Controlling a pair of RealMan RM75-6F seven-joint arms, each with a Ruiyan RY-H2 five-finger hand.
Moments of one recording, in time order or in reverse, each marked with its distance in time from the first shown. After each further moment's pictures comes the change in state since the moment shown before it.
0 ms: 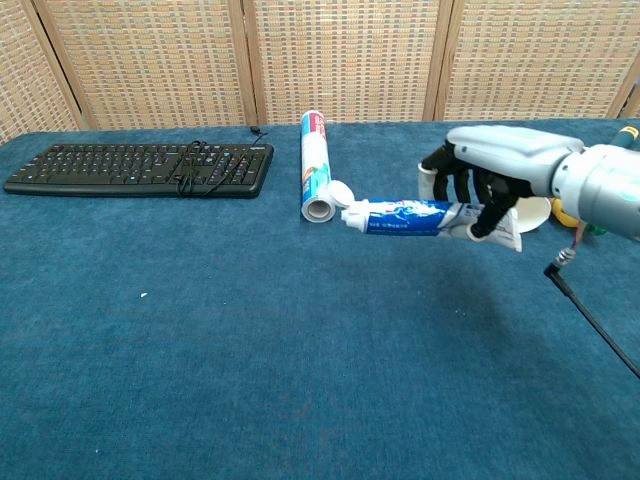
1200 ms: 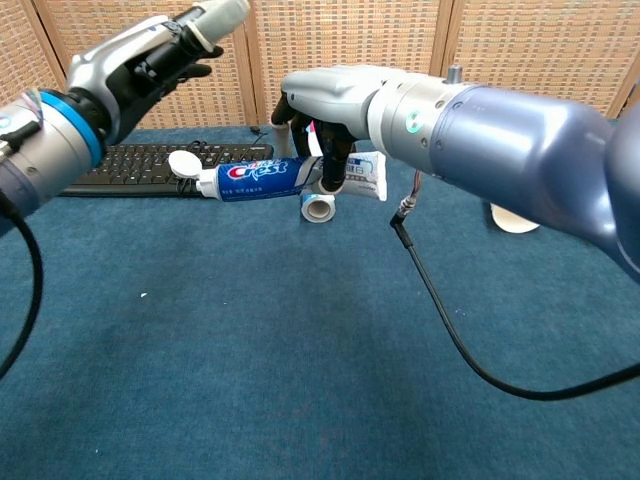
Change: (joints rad) left arm -0.443 -0.531 -0.248 0.264 -0.186 -0.180 -0.393; right arm 0.360 -0.158 0.111 -0.118 0.423 0.128 -0.479
